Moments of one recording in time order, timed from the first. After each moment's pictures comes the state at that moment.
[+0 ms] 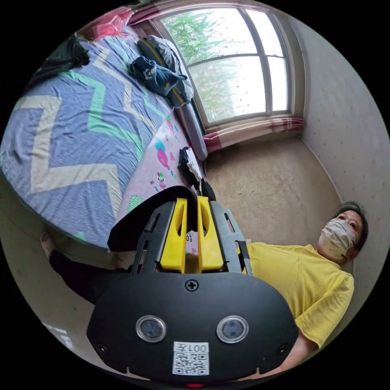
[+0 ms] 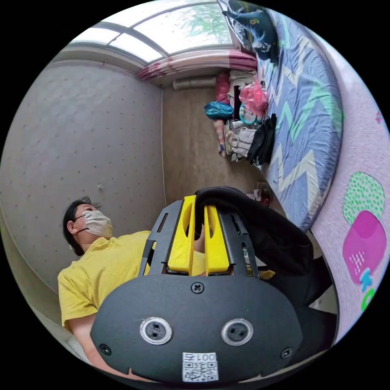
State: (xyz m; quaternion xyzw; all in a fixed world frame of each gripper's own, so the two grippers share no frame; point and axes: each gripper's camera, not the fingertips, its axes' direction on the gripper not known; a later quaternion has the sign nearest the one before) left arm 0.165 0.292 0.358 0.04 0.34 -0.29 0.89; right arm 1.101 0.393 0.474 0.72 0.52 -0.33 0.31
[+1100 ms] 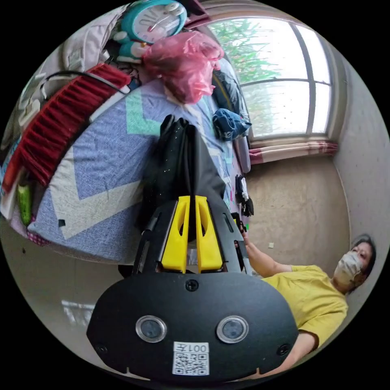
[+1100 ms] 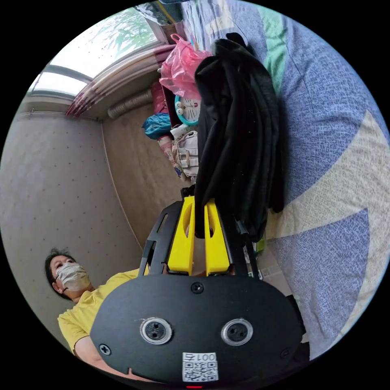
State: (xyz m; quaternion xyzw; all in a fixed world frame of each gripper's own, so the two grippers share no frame) left arm -0.420 0.207 0.256 -0.08 0.26 -0.31 0.91; right arm 0.898 0.312 -0.146 0.84 0.40 -0.26 0.25
